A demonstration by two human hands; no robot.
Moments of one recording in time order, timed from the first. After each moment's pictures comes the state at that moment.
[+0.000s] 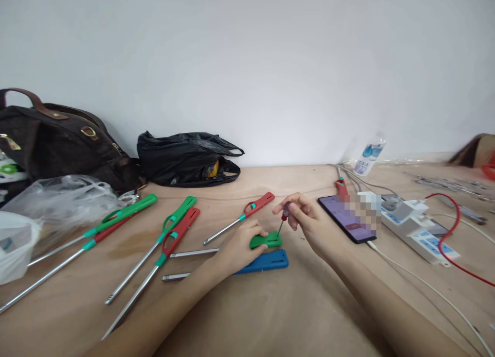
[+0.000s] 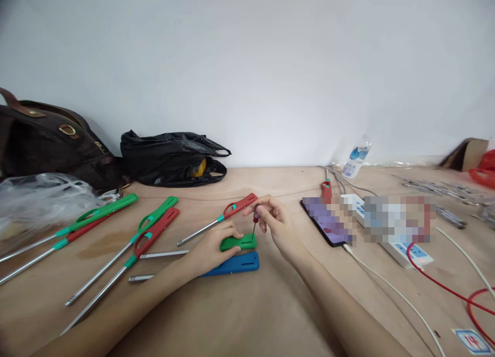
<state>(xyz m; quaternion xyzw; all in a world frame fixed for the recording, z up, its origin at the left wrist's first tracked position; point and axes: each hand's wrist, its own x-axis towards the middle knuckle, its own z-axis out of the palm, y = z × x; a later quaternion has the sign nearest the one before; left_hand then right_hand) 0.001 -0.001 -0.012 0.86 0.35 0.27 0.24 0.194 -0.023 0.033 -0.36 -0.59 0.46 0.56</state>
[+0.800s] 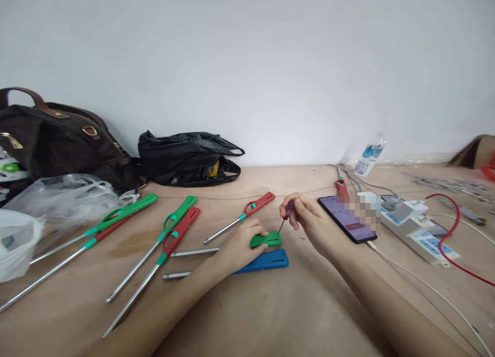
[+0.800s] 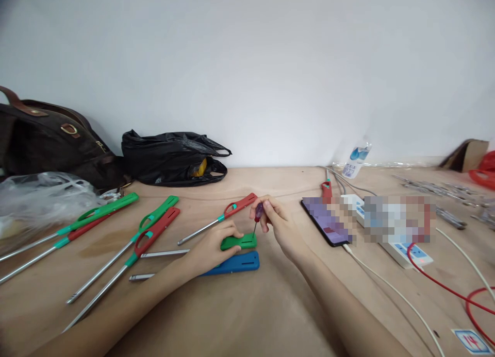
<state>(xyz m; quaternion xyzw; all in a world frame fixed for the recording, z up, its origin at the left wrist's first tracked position) 0.002 -0.003 -0.009 0.86 0.35 0.27 0.26 0.198 -0.023 0.034 -0.36 -0.60 0.46 0.54</state>
